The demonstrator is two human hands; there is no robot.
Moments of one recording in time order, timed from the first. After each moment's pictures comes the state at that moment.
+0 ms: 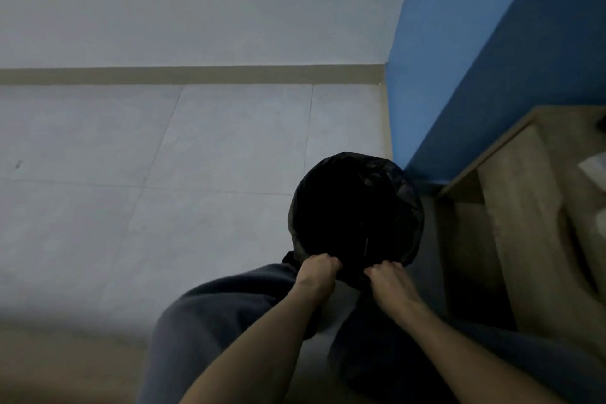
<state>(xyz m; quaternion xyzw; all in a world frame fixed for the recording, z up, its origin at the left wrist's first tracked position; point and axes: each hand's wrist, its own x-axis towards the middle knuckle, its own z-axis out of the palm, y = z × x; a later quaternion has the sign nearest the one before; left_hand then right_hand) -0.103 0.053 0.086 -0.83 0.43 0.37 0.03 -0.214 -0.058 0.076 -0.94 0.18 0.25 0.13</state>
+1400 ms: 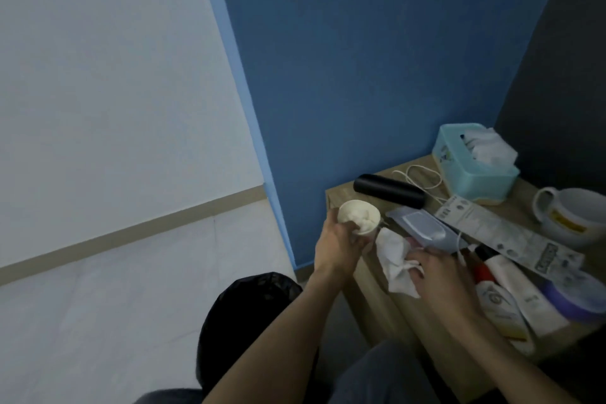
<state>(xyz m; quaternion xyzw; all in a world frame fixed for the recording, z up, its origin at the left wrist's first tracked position) -0.251 -0.154 0.295 -0.78 0.51 0.20 -0.30 -0.422 -0.191 0.270 -0.83 0.53 -0.15 0.11</state>
